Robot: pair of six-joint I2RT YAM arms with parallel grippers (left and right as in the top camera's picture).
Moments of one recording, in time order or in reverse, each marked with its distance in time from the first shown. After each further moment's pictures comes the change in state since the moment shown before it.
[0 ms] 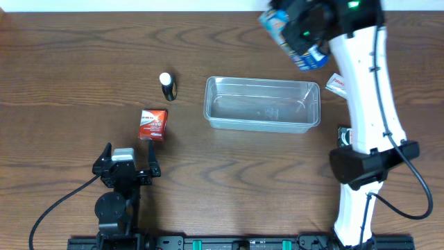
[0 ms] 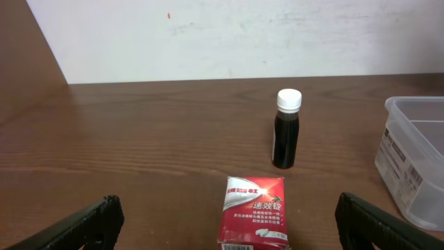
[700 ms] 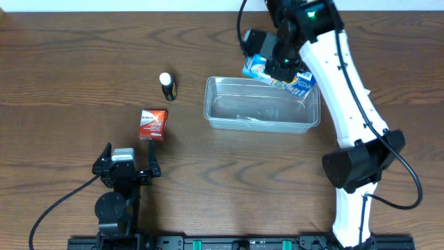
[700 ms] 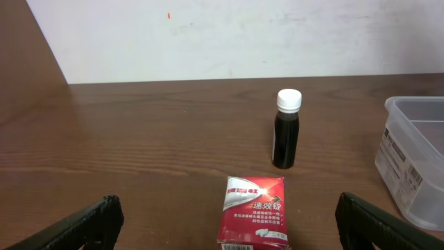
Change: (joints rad) left arm 0.000 0.000 0.000 0.000 0.000 0.000; right arm 0.075 0.000 -0.267 -0.033 0.008 -0.312
